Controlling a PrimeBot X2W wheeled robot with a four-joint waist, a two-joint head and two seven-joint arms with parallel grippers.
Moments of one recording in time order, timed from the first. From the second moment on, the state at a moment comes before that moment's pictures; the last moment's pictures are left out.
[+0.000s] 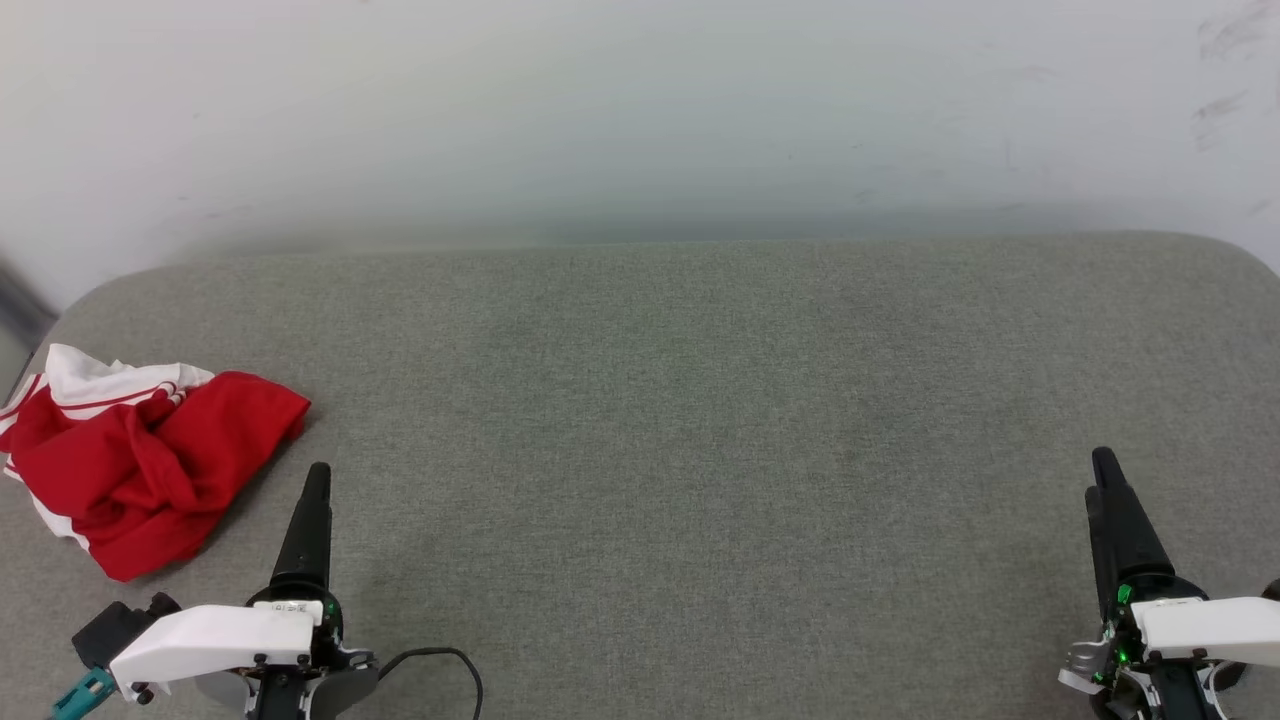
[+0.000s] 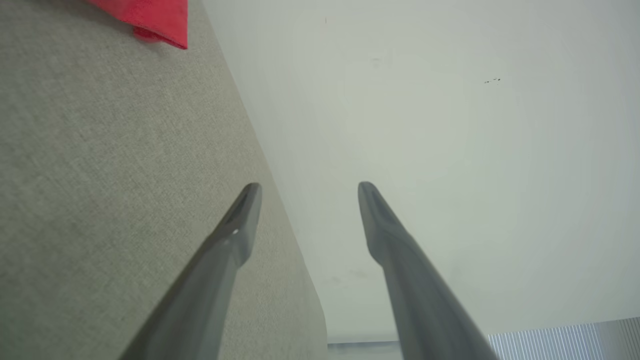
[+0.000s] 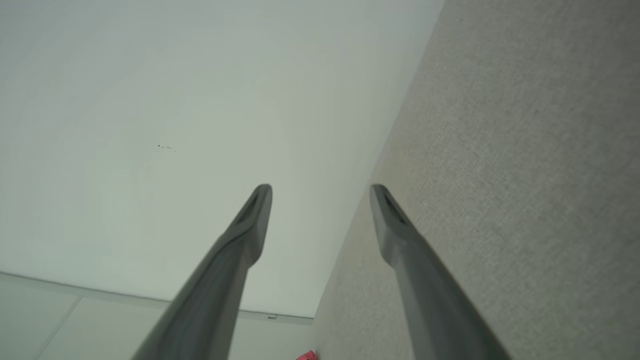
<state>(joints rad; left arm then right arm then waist) -0.07 0.05 0.13 0.19 -1.39 -0.09 0.02 -0.06 -0.05 -0.13 0.21 1.39 0.13 0.02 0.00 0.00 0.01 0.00</state>
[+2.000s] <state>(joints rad) -0.01 0.05 -0.05 0.02 -0.44 0.11 -0.17 0.02 -0.05 -0.05 0.02 0.40 0.13 -0.17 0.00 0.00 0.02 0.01</state>
